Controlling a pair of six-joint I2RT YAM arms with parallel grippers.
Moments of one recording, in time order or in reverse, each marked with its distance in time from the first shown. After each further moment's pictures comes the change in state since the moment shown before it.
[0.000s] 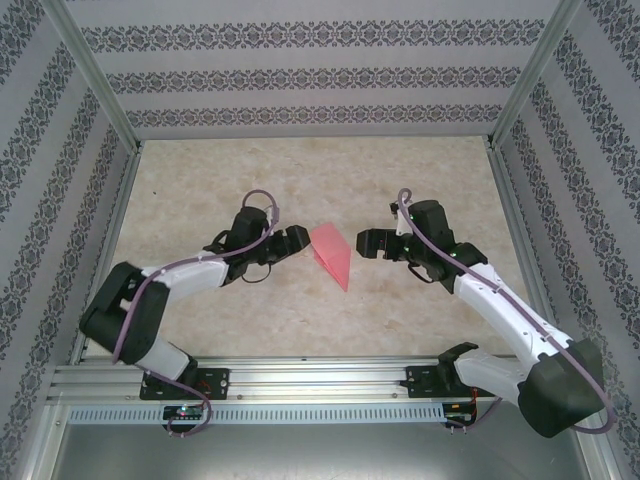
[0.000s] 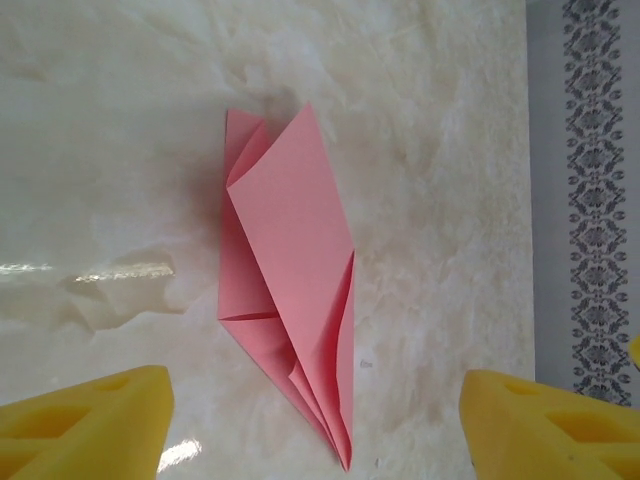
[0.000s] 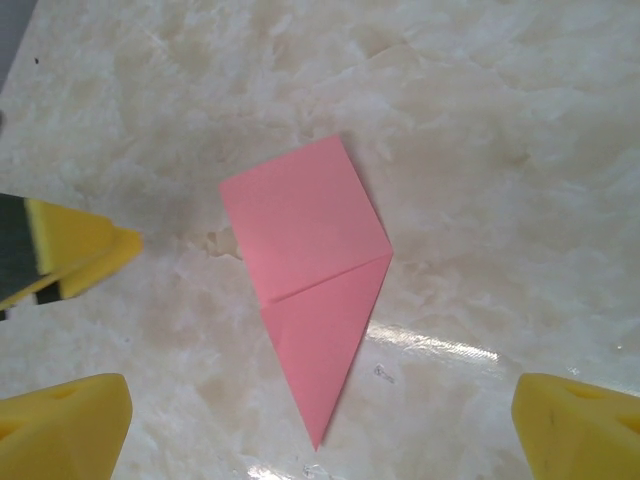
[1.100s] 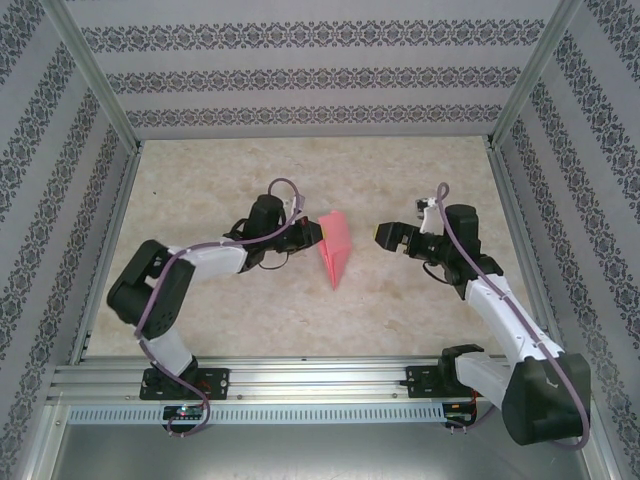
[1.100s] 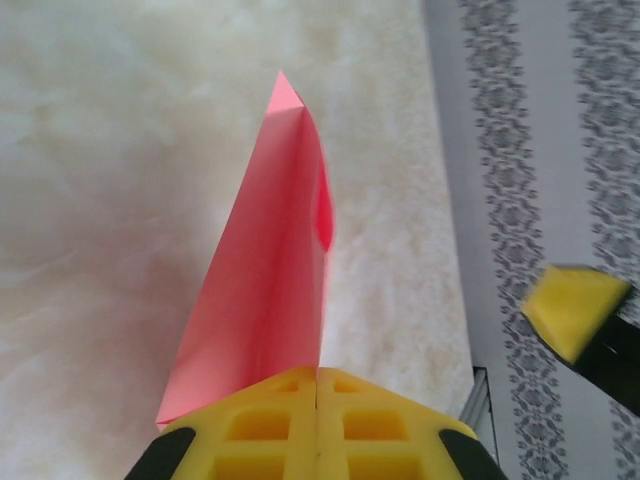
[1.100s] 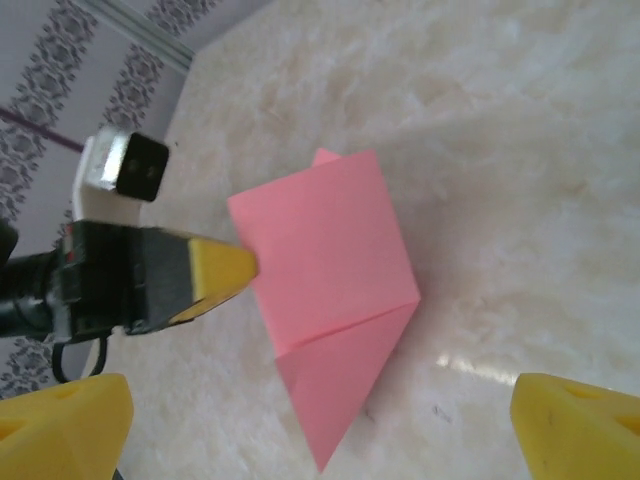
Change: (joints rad) left arm -0.027 0.116 0.148 0.113 0.174 0.054; right arm -0.286 -0.035 -0.155 0.294 -0.412 0.084
